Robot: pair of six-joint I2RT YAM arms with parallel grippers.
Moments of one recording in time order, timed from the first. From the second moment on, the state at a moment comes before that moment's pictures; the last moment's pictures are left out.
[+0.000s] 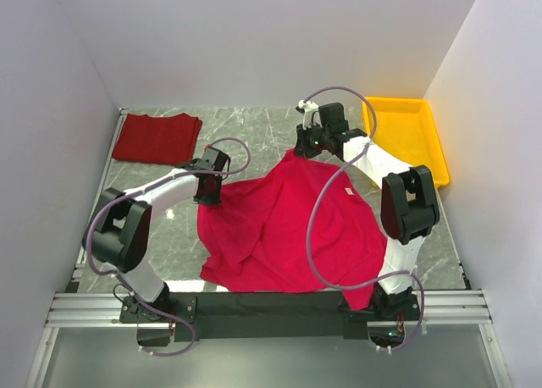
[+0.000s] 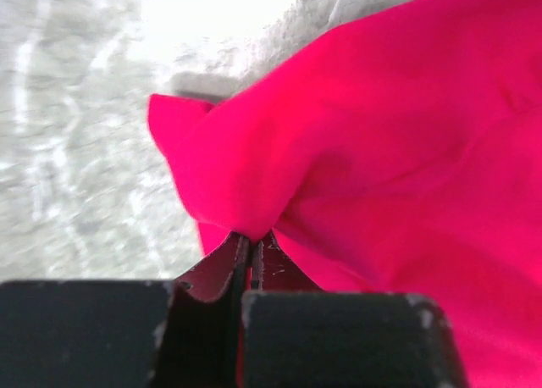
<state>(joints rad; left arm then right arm) -0.44 1.65 1.03 -0.54 -0.25 -0.32 0.33 1.89 1.44 -0.28 -0.40 -0.04</state>
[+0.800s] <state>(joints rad) -0.27 1.29 1.00 -0.66 -0.13 -0.31 0.49 1.59 1.29 -0.49 -0.67 -0.50</state>
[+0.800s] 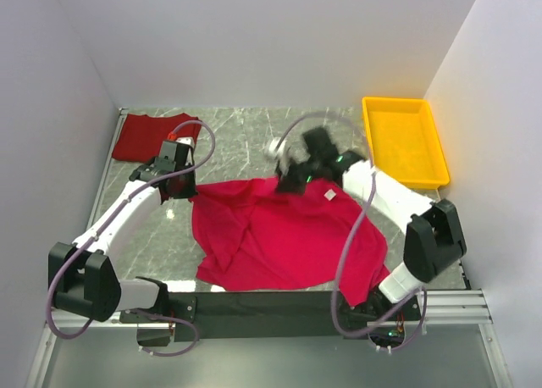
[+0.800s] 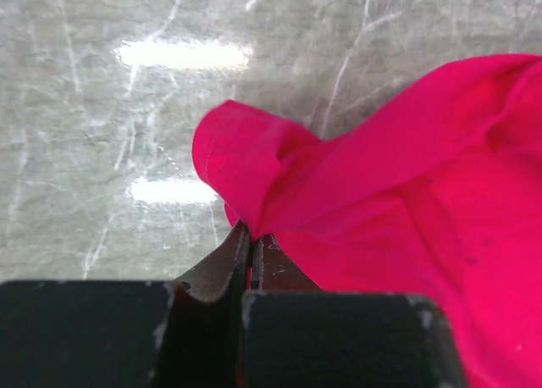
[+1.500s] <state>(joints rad) -0.27 1.27 0.95 -0.66 -0.05 -0.31 0.36 1.65 1.33 -0.79 -0.62 -0.94</state>
